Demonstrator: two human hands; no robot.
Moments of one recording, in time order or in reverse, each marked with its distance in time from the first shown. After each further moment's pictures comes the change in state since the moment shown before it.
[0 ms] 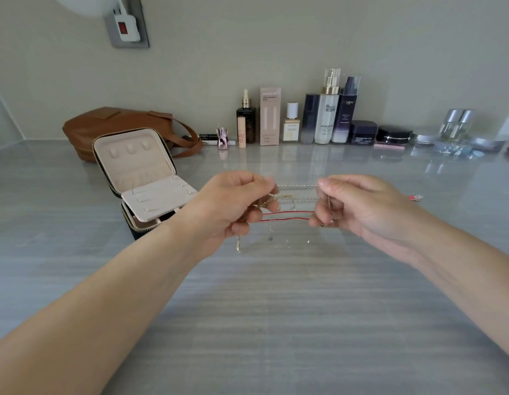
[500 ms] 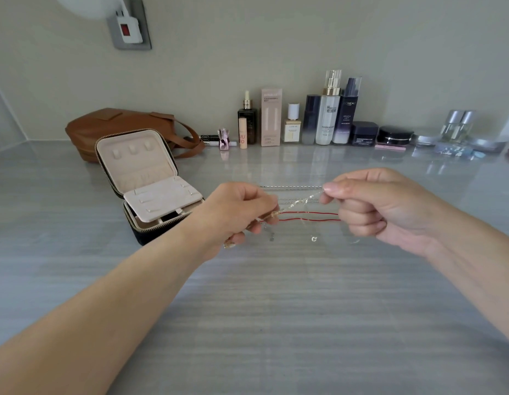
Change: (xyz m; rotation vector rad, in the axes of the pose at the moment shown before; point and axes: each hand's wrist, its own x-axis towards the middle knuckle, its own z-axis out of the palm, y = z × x) left_hand 0.003 -0.010 0.000 0.259 0.044 -0.009; right_hand -0.007 -0.014 -0.014 0.011 -0.113 0.031
